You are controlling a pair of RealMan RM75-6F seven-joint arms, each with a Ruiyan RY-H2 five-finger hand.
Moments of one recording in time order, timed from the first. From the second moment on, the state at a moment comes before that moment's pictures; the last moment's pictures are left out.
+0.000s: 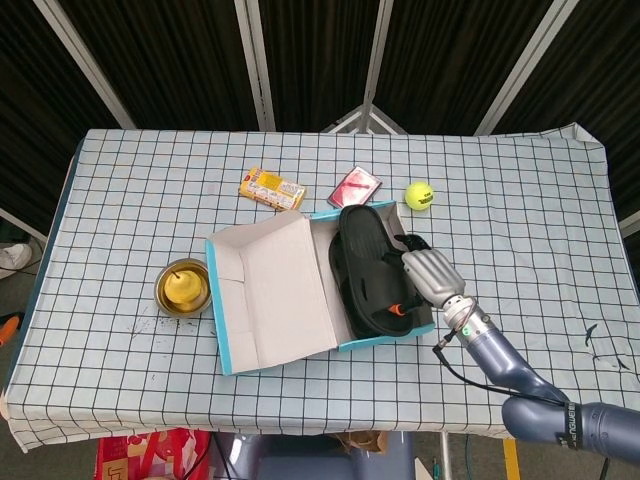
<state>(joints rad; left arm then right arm) -0.09 -1.09 -0.12 -1.43 1.41 1.47 -0.26 0.77 -1.19 0.20 -1.77 -0.99 0.83 -0.08</state>
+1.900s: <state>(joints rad) -0.09 -1.09 -0.12 -1.43 1.40 1.46 -0.25 0.78 -1.40 0.18 -1.50 -0.92 0.82 -0.11</state>
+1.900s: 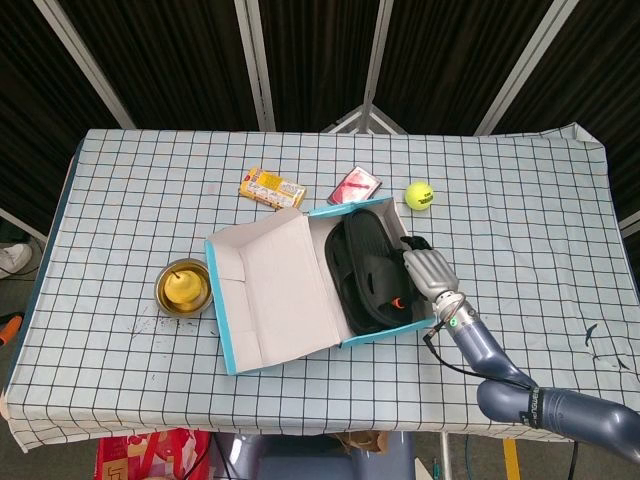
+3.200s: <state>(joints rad) -0.09 -1.09 -0.12 -1.44 1.40 1.46 -0.25 0.82 -1.44 0.15 -1.50 -0.84 0.85 -0.33</state>
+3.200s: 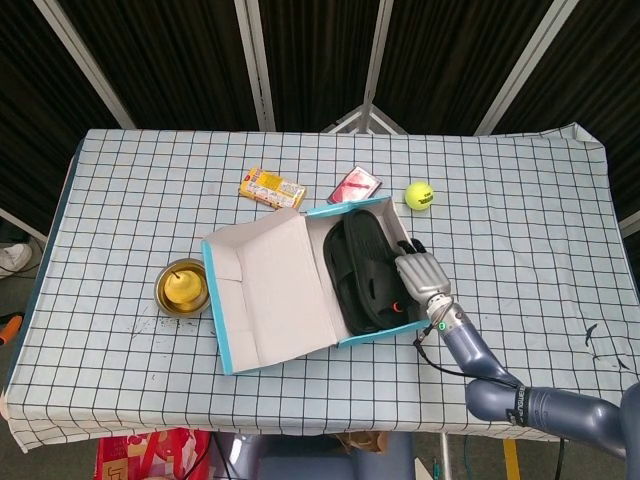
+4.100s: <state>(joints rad) -0.09 -1.09 -0.12 -1.43 1.41 1.47 -0.26 0.92 -1.27 0.13 -1.69 -0.65 0.79 -0.46</state>
